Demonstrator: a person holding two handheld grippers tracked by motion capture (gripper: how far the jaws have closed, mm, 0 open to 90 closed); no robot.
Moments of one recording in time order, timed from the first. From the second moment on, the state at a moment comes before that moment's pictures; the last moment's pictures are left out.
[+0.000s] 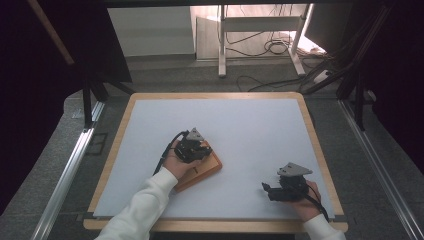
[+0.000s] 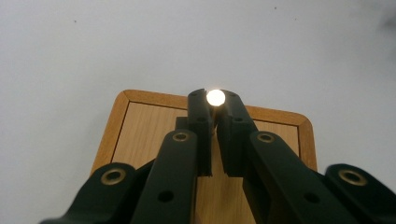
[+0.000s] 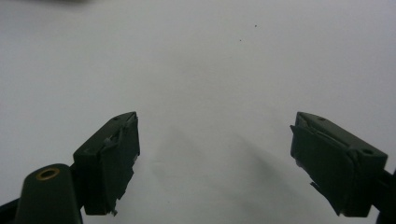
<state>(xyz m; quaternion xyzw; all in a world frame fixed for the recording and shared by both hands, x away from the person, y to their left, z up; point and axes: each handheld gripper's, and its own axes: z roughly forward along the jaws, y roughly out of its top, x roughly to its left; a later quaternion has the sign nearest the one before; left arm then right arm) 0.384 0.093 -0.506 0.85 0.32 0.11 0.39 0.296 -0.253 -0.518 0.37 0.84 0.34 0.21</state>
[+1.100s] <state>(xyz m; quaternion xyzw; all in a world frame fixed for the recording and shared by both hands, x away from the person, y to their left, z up) 0.368 0.204 -0.506 0.82 0.39 0.13 0.40 0.296 -0.250 -0.520 0.37 0.84 0.33 0.22</state>
